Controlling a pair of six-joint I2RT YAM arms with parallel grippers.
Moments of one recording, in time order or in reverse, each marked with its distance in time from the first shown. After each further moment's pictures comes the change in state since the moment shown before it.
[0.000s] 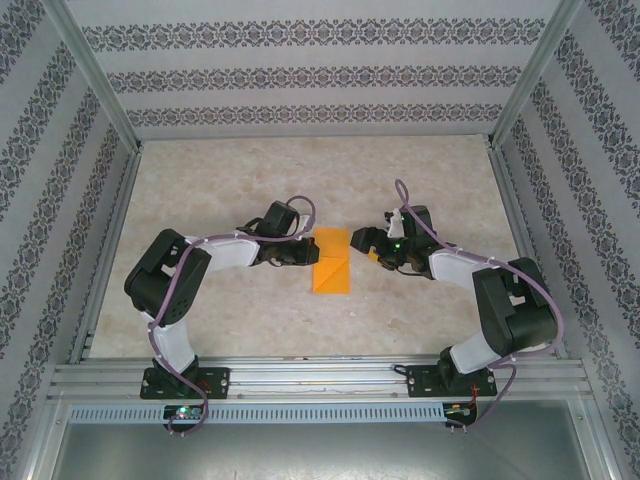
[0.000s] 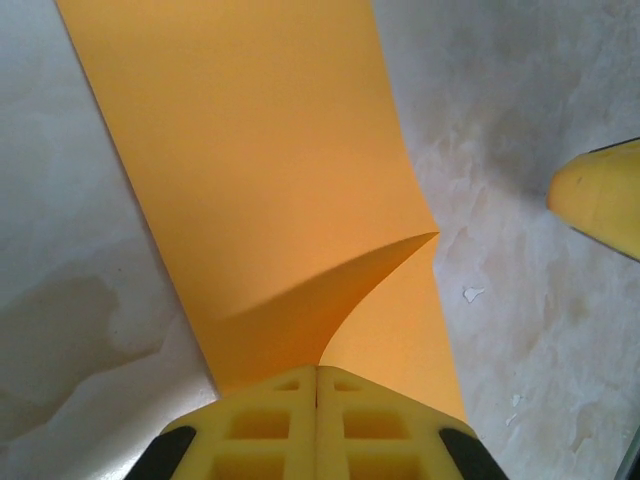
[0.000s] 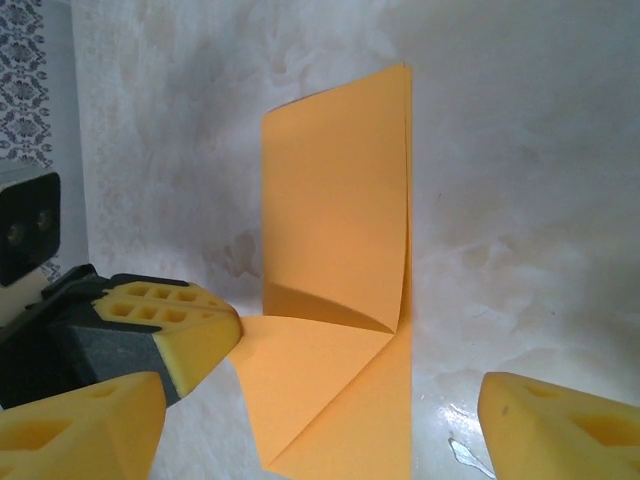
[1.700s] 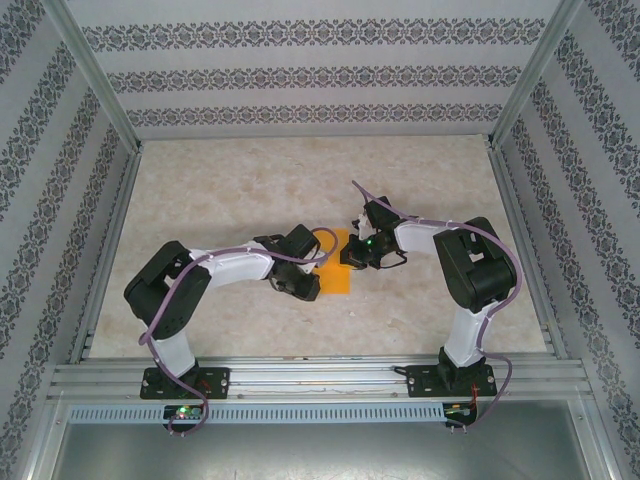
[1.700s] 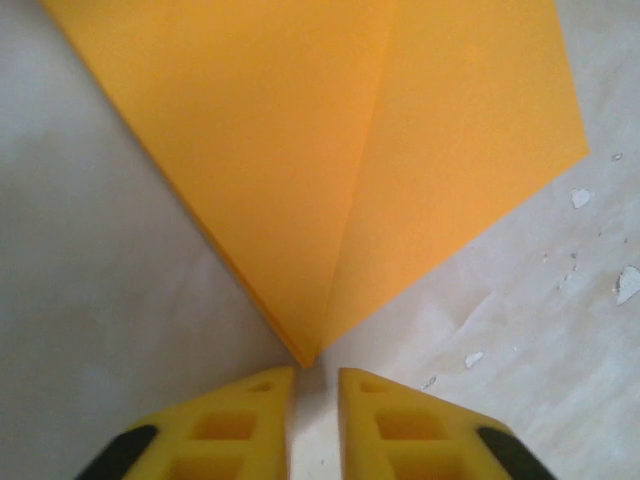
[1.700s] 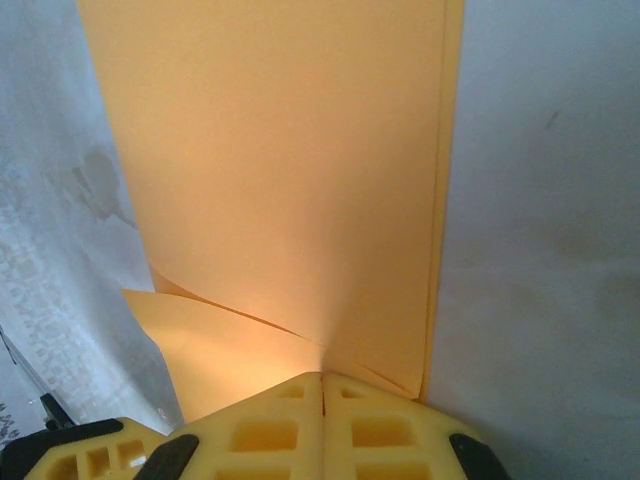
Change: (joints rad) left arm -0.193 -0.056 0.028 -0.445 -0.160 0.194; right arm 0.124 0.334 0.340 -0.407 0.005 -0.151
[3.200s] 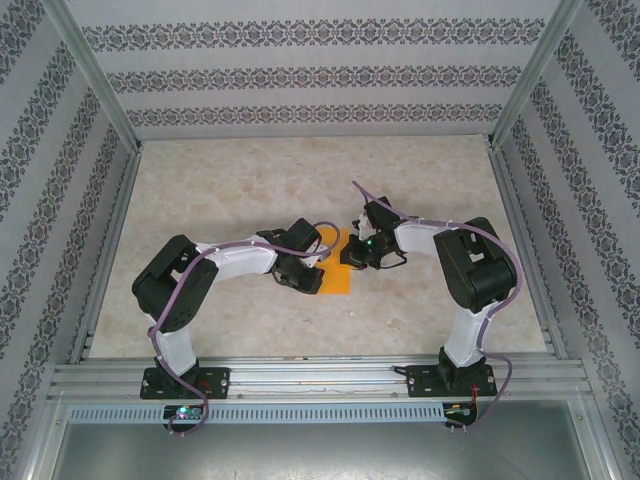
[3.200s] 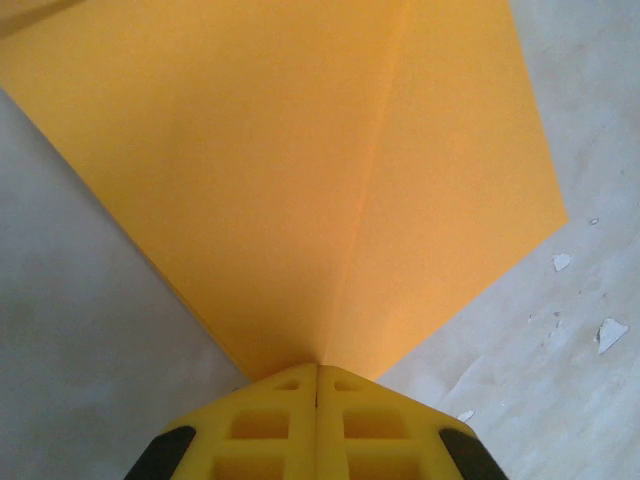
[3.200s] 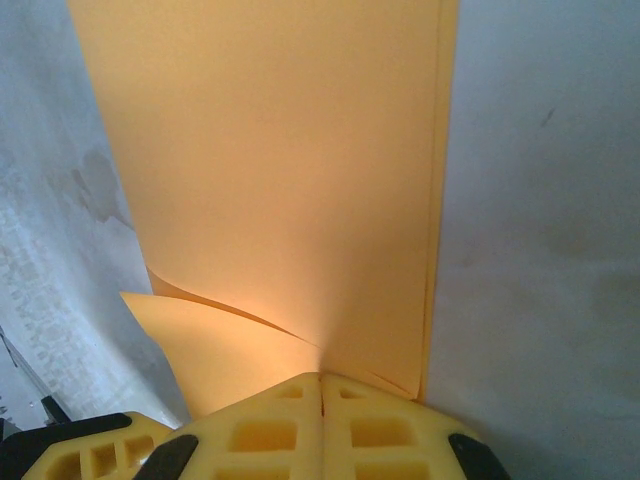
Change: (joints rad) left arm 0.027 0.066 0.053 0.024 0.039 0.032; right arm 0.000 0.006 -0.007 0.007 0.005 0.000
